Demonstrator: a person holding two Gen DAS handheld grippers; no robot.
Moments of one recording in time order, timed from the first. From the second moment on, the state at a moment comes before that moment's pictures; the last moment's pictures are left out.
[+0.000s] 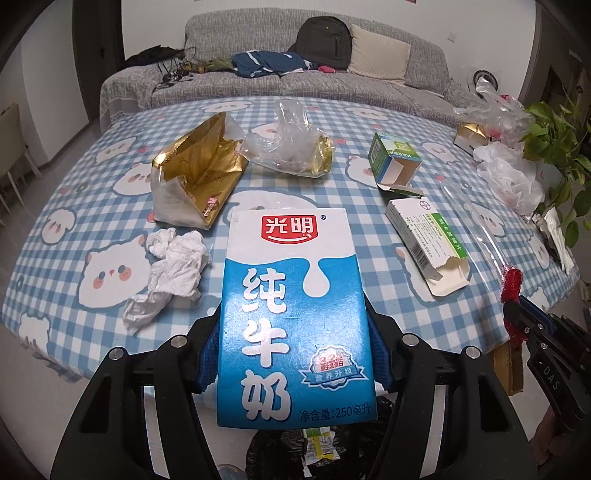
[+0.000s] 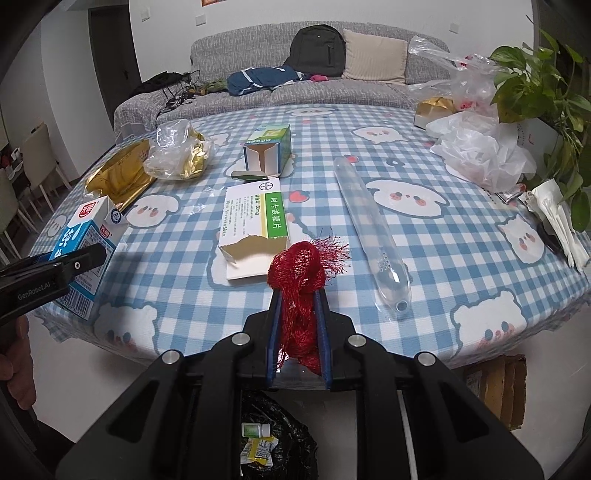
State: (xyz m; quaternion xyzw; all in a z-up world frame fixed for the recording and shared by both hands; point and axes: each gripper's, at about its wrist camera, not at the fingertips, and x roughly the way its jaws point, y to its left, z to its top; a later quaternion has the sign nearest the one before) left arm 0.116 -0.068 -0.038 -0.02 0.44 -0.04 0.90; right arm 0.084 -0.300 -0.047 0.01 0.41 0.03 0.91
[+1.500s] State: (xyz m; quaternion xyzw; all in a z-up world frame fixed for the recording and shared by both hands) left arm -0.041 -0.088 -0.132 -0.04 0.47 -0.04 0.88; right arm -0.017 -0.298 -0.102 0.00 0.43 0.04 0.90
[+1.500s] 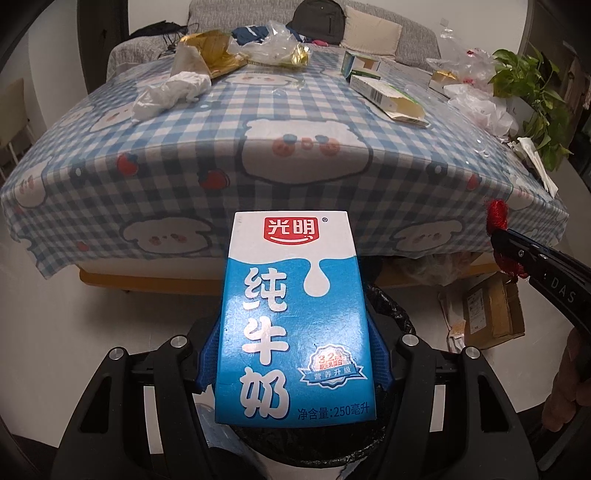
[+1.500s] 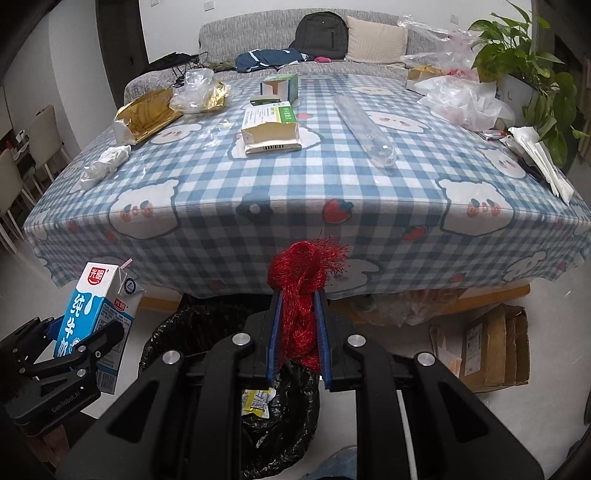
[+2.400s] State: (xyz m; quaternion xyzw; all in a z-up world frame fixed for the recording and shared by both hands) left arm -0.041 -0.134 -0.221 -0.01 0.52 -0.05 0.85; right arm -0.044 -0.315 -0.182 0.01 0.49 0.01 0.87
